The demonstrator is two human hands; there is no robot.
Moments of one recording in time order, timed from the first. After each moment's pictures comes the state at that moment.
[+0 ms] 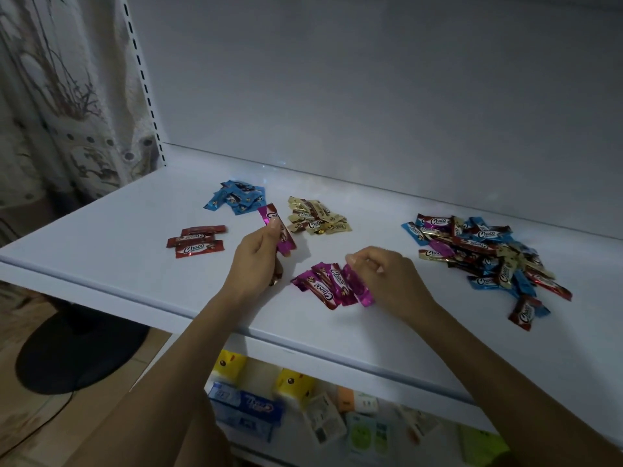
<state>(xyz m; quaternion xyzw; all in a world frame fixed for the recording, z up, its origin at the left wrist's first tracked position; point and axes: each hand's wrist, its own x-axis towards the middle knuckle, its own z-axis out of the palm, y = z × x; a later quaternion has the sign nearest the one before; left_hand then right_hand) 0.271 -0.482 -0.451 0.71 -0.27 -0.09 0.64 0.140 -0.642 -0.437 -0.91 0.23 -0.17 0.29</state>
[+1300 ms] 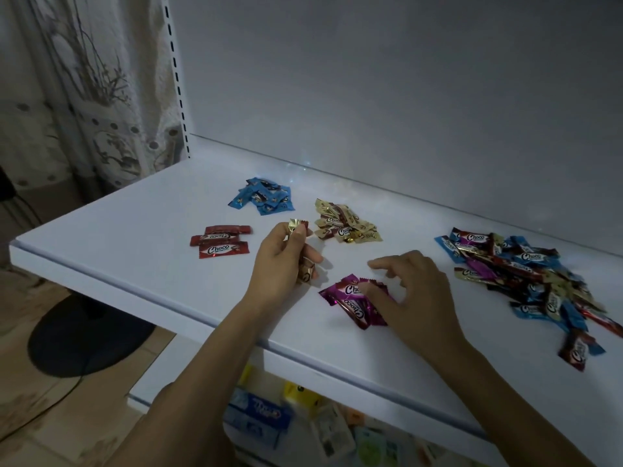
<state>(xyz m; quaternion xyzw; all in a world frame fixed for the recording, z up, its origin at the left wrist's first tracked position) 0.274 -0.479 -0.442 0.63 -0.19 -0.15 0.74 0.149 -0.623 -0.442 -0.93 0.17 -0.27 0.18</state>
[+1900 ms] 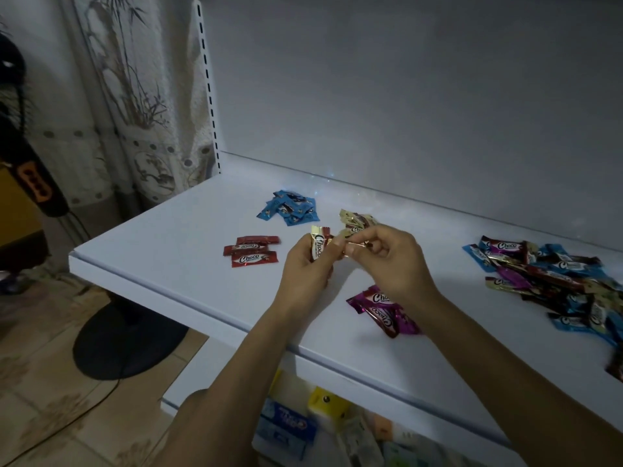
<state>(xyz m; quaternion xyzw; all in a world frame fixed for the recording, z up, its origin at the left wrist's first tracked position) 0.272 -0.473 -0.441 0.62 -0.24 -0.13 0.74 0.215 -0.594 -0.418 -0.85 0.13 -0.27 0.43</state>
